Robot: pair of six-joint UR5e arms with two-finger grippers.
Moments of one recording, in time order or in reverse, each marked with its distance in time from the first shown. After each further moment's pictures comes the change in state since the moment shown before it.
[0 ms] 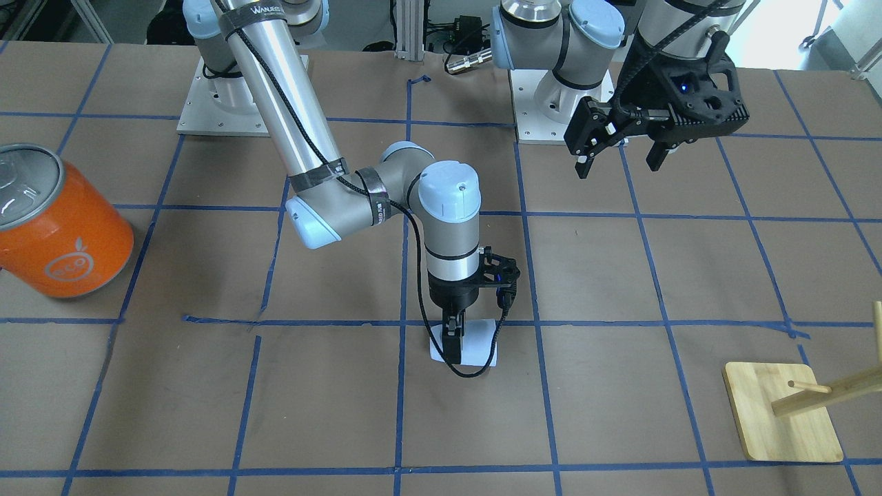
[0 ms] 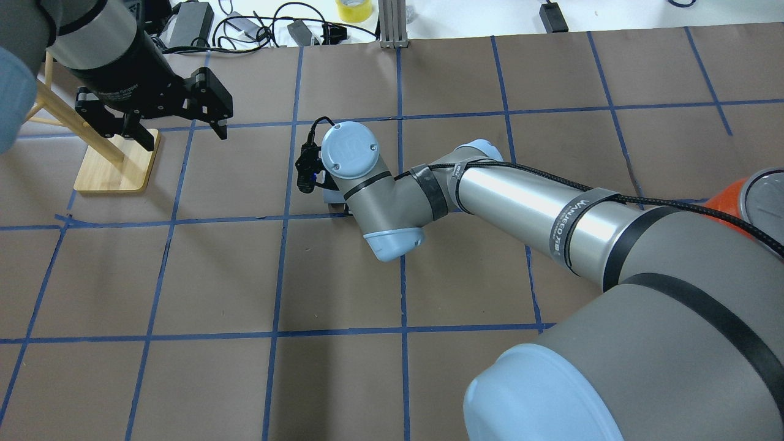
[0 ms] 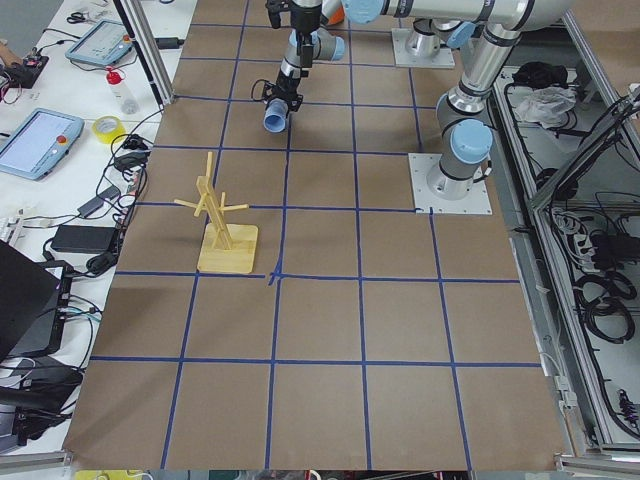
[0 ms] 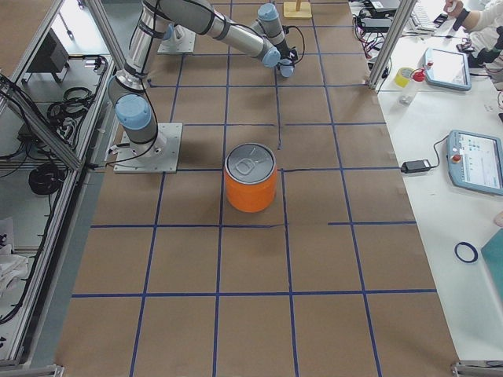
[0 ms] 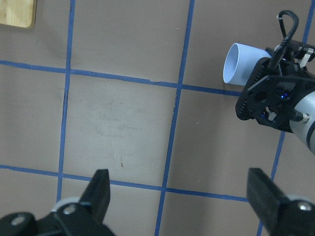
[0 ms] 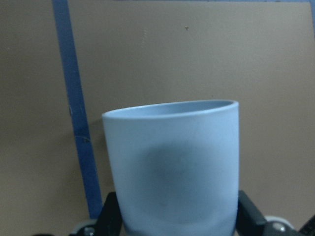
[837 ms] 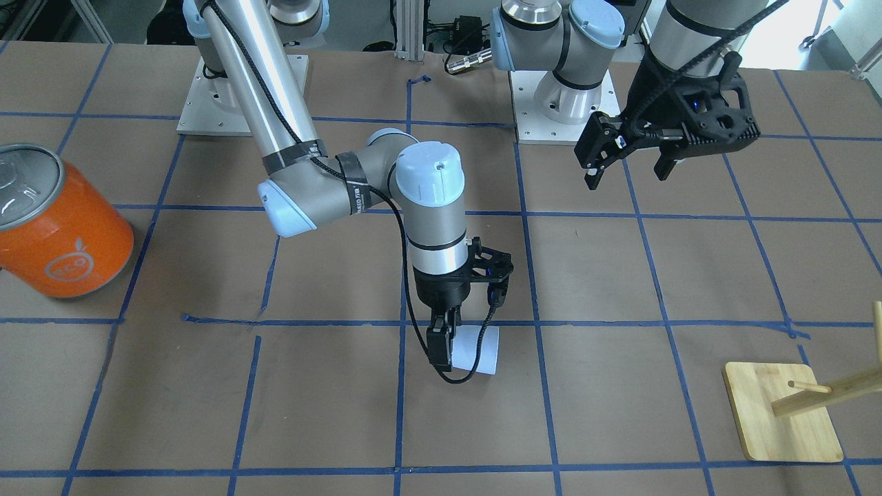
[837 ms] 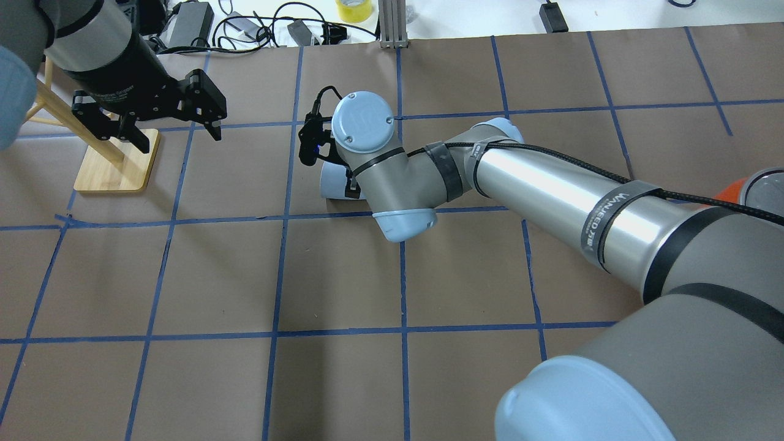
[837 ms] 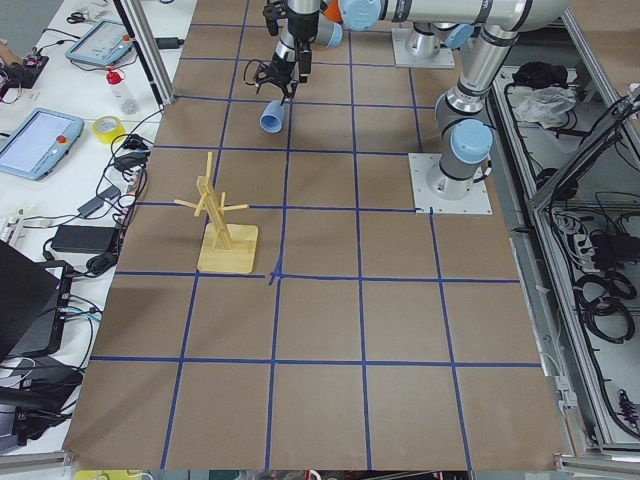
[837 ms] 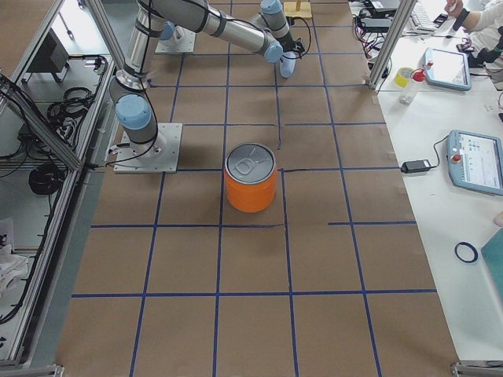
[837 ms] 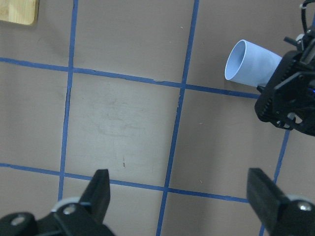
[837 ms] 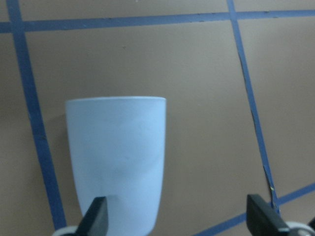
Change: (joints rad) left arm 0.036 -0.023 -0.010 0.016 -0.005 0.001; right arm -0.063 -0.087 -0.017 0.028 0.030 0.027
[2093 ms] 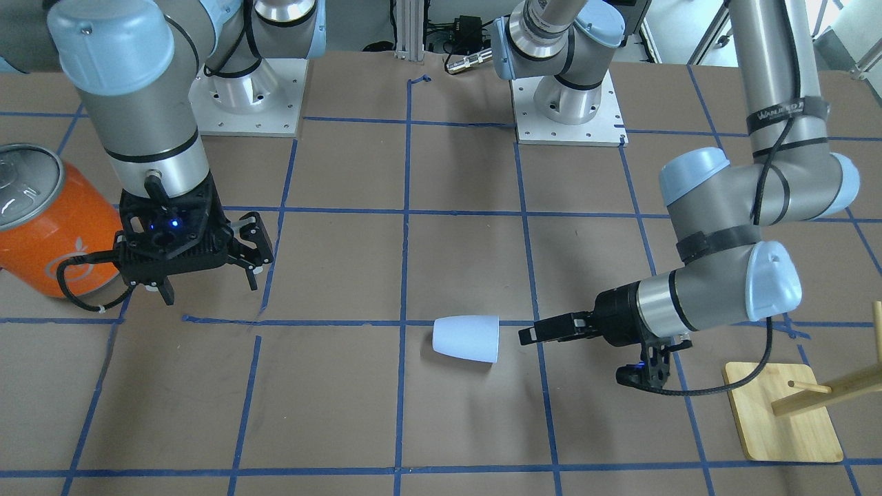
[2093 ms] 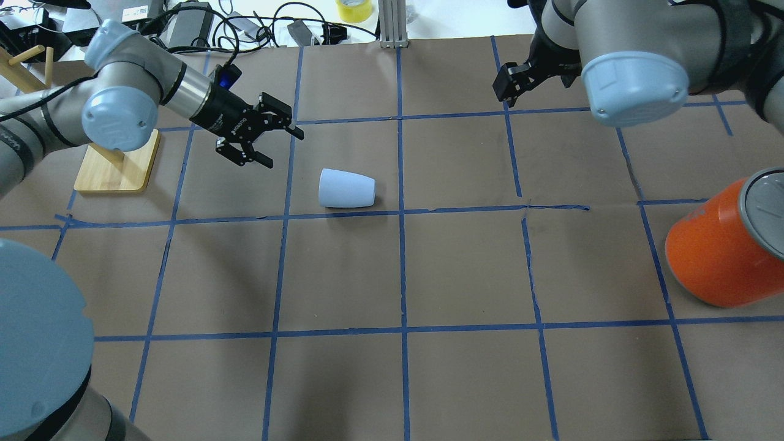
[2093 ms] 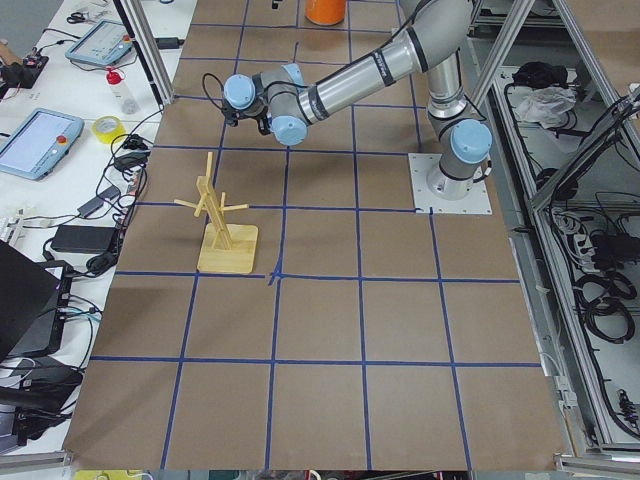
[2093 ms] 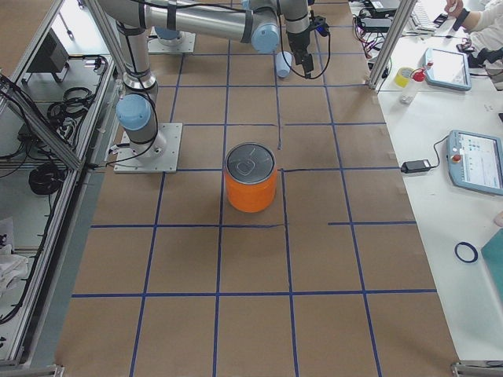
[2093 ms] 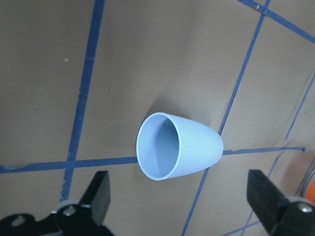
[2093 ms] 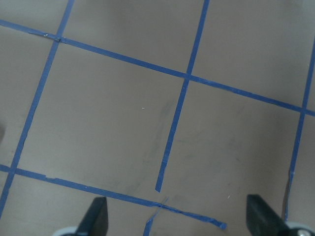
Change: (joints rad) left arm 0.142 -0.501 -0.051 0.222 -0.704 0.193; right arm -0.402 -0.406 0.000 0.597 -0.002 0.714
